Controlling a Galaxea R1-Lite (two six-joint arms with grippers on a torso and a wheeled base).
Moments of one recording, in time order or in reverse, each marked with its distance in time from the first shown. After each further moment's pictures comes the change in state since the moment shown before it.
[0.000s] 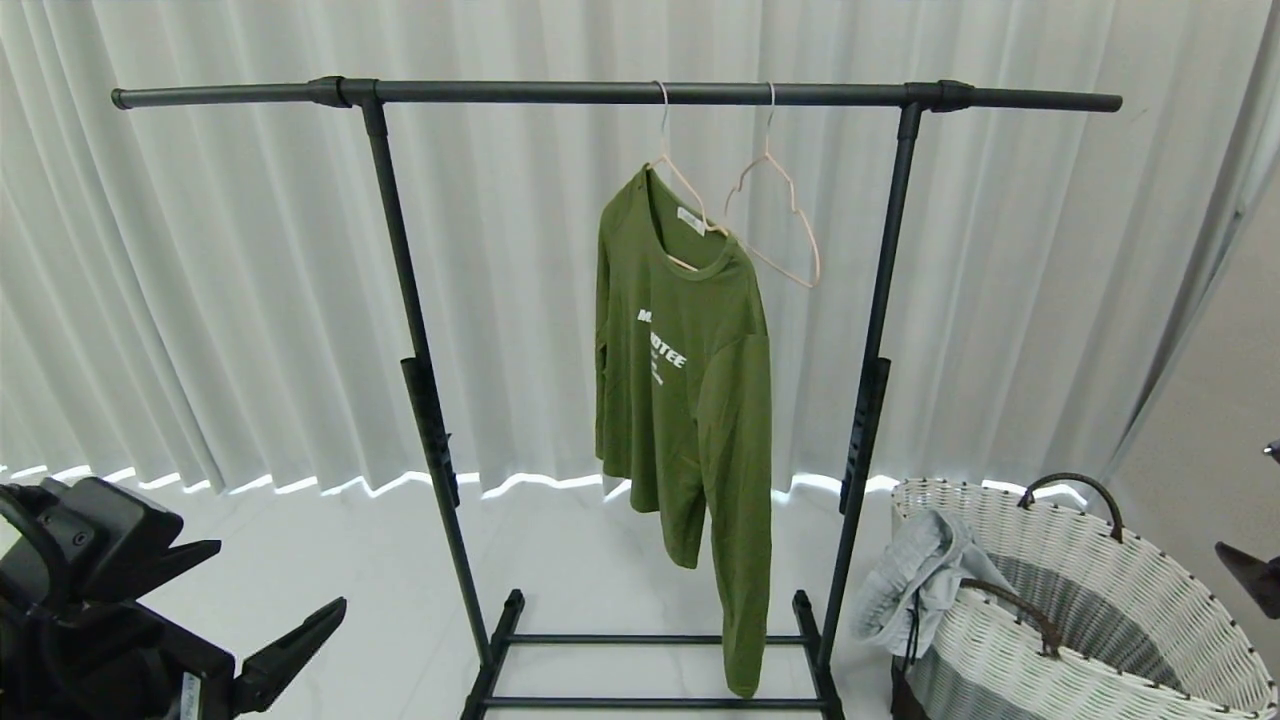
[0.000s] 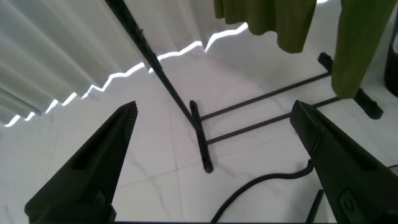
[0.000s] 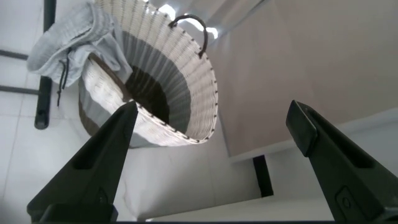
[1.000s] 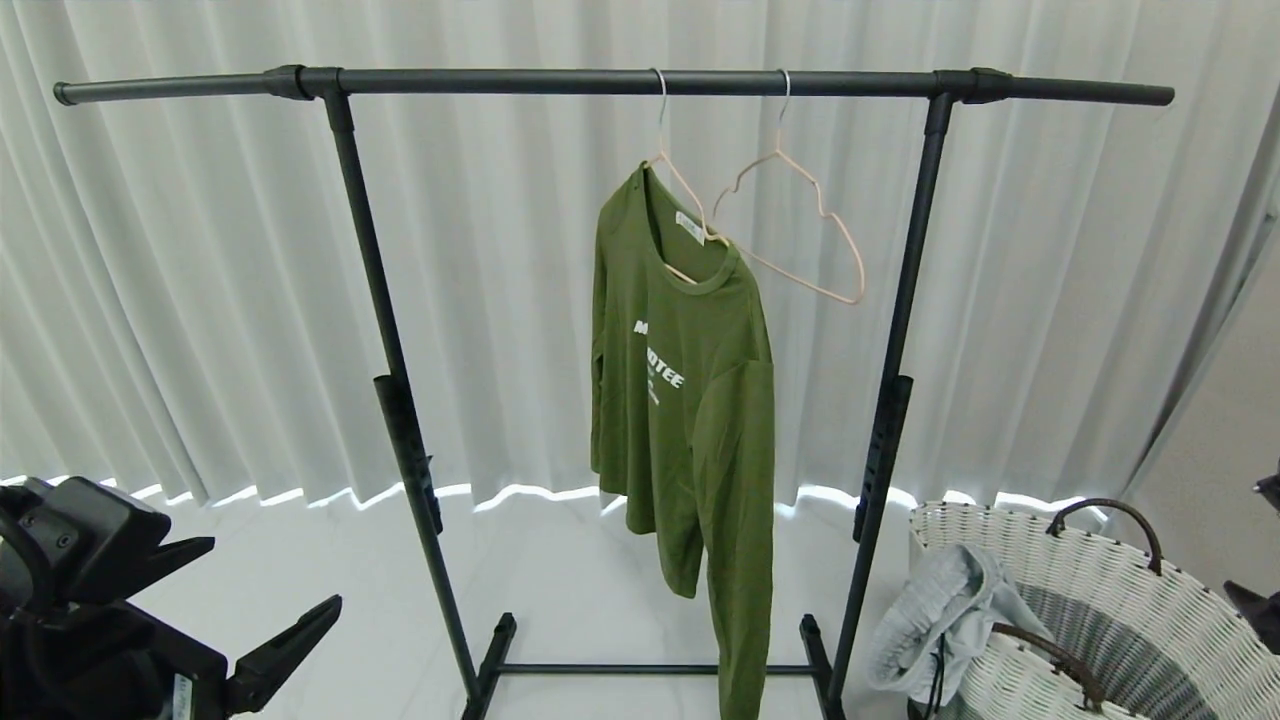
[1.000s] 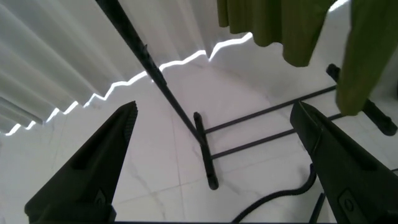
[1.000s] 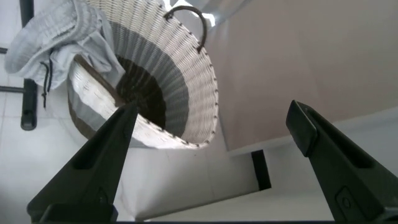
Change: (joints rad) left arm -0.001 -0.015 0.000 0.000 0.000 0.003; right arm -0.057 0.011 0.077 -0.016 0.004 0.004
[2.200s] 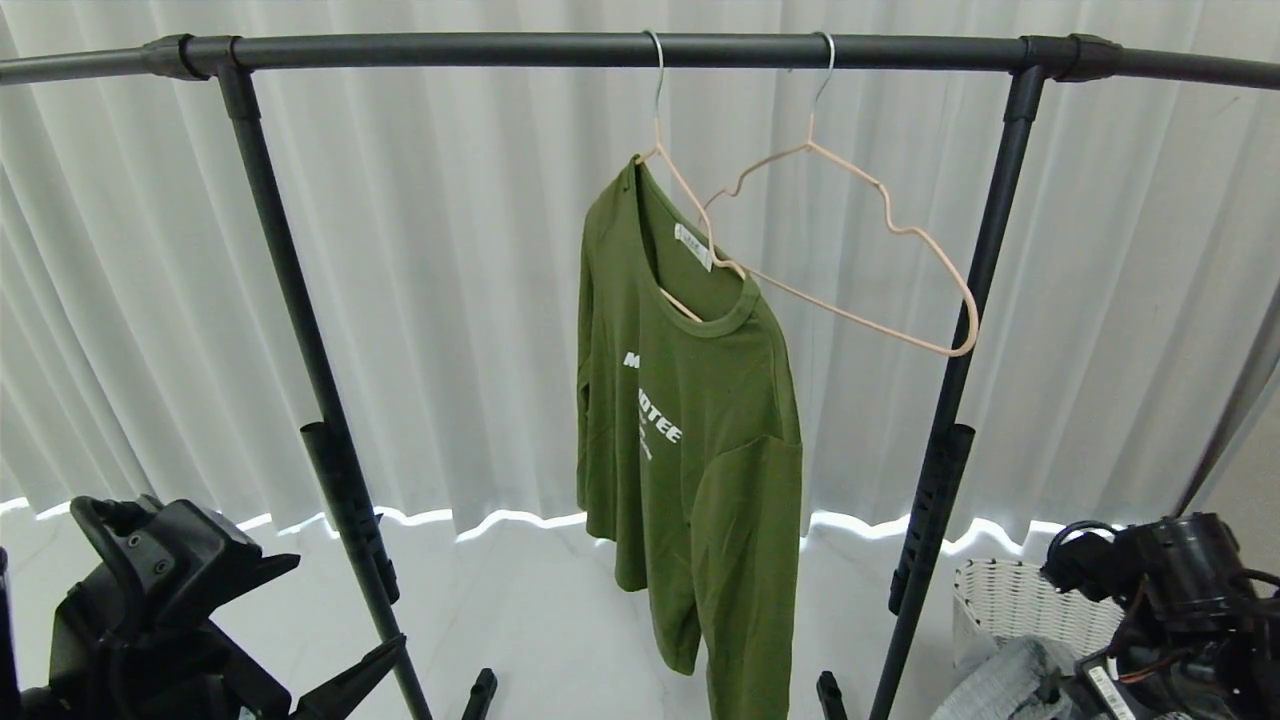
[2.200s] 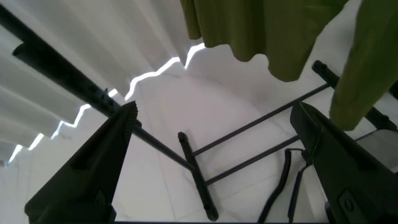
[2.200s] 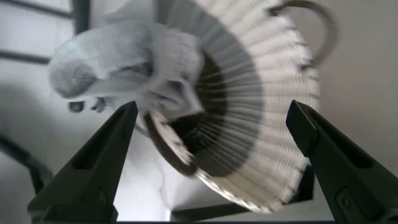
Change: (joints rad) left arm -0.172 0.065 0.005 0.000 -0.001 -0.003; right arm -0.001 0.673 0.176 -0.423 0.191 0.119
